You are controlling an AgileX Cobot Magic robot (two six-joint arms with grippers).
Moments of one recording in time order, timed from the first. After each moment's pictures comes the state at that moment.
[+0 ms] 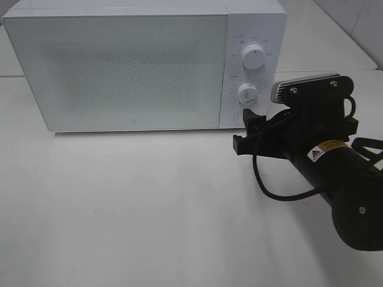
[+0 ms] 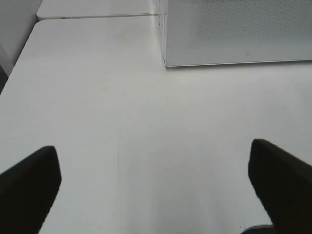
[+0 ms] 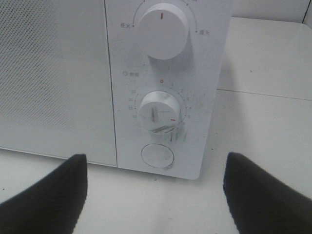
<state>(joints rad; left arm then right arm) 0.01 0.00 -0.50 -0.07 1.04 0.07 0.72 1.74 -0.41 0.63 -1.15 -0.26</state>
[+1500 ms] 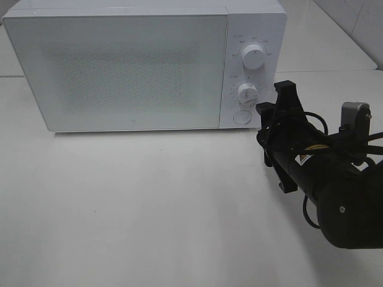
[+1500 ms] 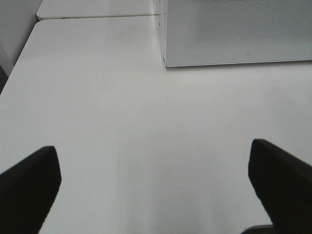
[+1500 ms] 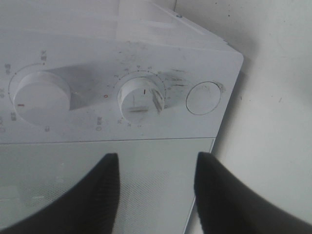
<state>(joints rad) 0.01 0.00 -0.50 -0.07 1.04 0.07 0.72 1.81 -0.44 0.65 -1.15 1.25</state>
